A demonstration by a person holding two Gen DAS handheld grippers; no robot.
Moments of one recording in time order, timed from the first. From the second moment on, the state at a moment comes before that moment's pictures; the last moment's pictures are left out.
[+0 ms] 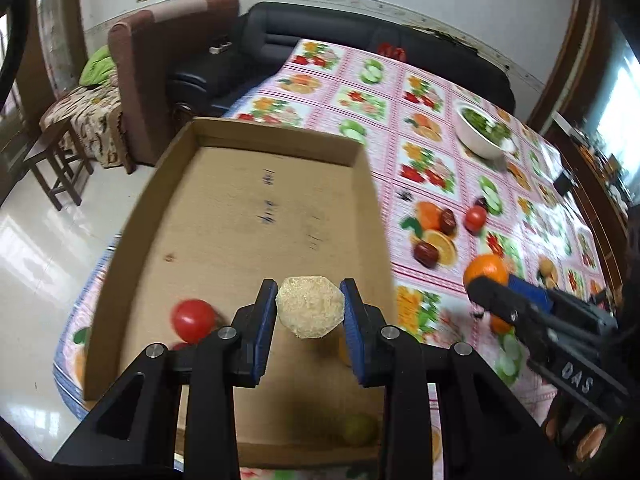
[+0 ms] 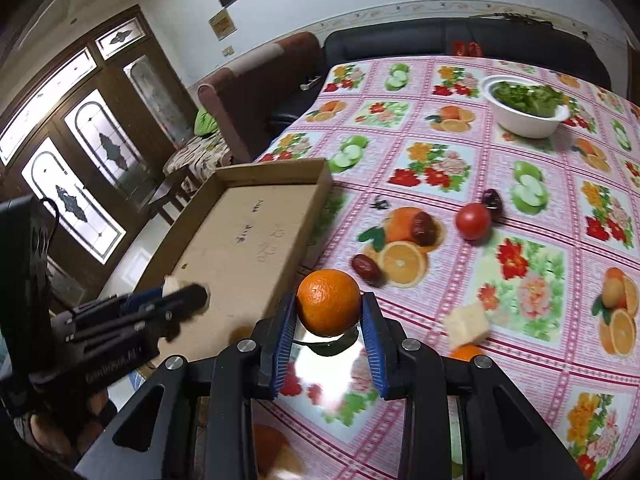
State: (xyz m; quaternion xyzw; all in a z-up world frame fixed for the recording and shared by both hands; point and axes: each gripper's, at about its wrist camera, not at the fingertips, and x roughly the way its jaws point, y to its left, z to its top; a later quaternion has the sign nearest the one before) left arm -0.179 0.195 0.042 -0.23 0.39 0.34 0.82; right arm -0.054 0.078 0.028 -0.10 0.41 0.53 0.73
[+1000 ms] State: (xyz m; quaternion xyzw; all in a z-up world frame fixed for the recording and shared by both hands) left arm -0.200 0.274 -0.007 -0.29 0.43 0.42 0.75; right arm -0.124 0.189 -0.022 -0.22 0.41 0.58 0.67
